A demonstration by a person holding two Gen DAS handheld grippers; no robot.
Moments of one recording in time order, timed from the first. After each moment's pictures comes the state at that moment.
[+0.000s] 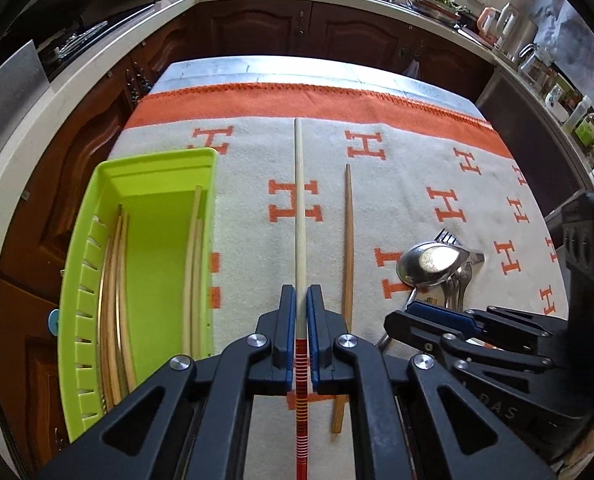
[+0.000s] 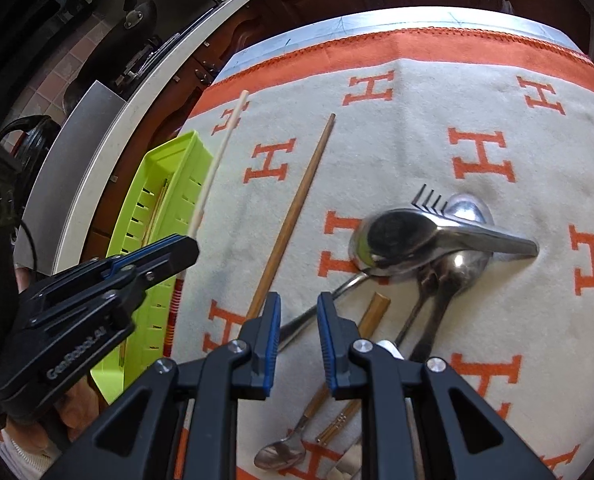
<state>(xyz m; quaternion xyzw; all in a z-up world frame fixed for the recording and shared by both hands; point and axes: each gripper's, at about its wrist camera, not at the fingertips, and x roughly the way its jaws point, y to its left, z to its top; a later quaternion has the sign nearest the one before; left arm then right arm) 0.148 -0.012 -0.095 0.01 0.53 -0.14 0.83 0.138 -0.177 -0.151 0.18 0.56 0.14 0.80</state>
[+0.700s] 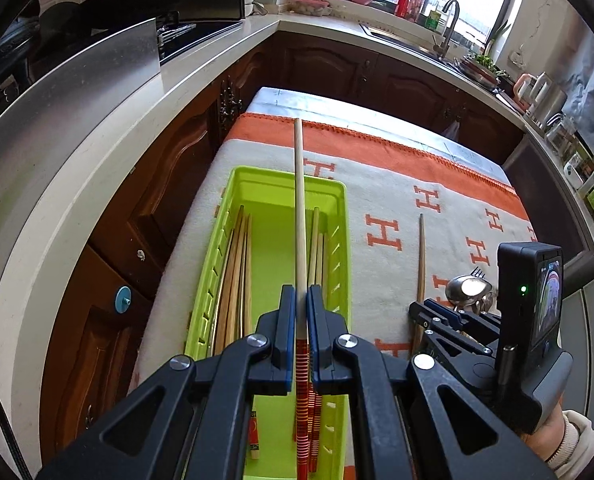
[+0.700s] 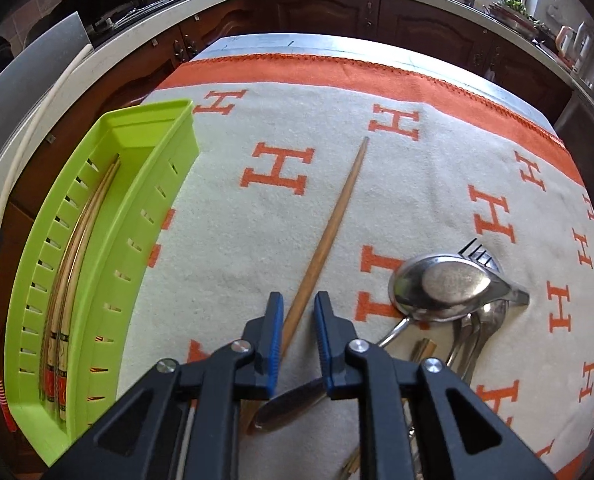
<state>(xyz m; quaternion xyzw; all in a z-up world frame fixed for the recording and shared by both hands) 0.122 0.099 -0.059 -0.06 0.49 -0.08 0.87 0.152 -0.100 -0.157 0.02 0.55 0.02 0.84</state>
